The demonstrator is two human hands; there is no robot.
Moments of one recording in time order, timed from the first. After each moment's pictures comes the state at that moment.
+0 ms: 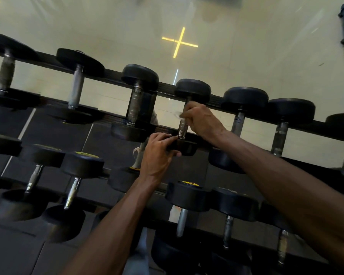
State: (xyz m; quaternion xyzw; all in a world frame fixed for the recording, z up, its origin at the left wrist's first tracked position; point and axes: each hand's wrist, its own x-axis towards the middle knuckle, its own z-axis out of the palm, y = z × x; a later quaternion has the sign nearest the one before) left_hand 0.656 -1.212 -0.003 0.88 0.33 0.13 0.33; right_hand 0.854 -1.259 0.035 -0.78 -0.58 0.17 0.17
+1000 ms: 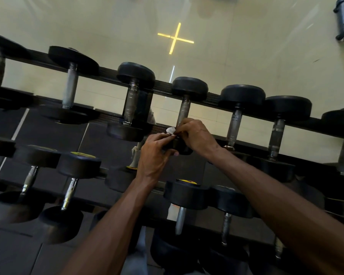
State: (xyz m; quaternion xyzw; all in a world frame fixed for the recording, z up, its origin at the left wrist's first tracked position) left_hand 0.654 -1.211 -0.005 0.86 0.32 0.15 0.36; right_hand 0.828 -1.282 0.010 -0.78 -0.55 0.21 0.21
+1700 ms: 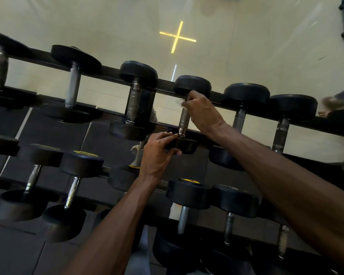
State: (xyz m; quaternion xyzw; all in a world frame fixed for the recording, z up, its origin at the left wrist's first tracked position) left_hand 0.656 -1.211 -0.006 0.85 0.34 0.16 0.38; right_hand 0.863 -1.245 0.021 -0.80 -0.57 0.08 0.16
